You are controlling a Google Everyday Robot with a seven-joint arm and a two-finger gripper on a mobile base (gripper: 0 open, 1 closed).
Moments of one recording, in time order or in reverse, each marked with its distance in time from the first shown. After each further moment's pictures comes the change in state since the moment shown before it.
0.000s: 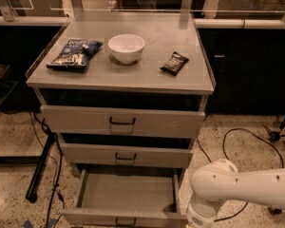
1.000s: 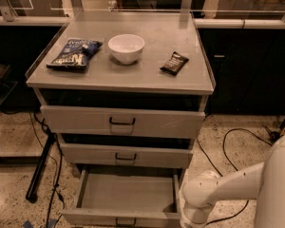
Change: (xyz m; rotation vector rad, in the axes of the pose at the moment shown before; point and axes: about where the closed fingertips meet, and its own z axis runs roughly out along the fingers) arm -0.006 -0.020 0.101 -0.074 0.051 0.068
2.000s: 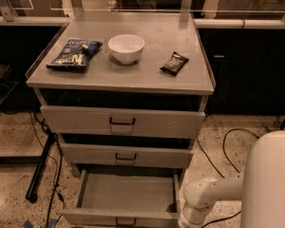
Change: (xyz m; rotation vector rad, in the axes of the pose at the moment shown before) arm -0.018 -0.024 0.055 -0.075 -0.058 0.088
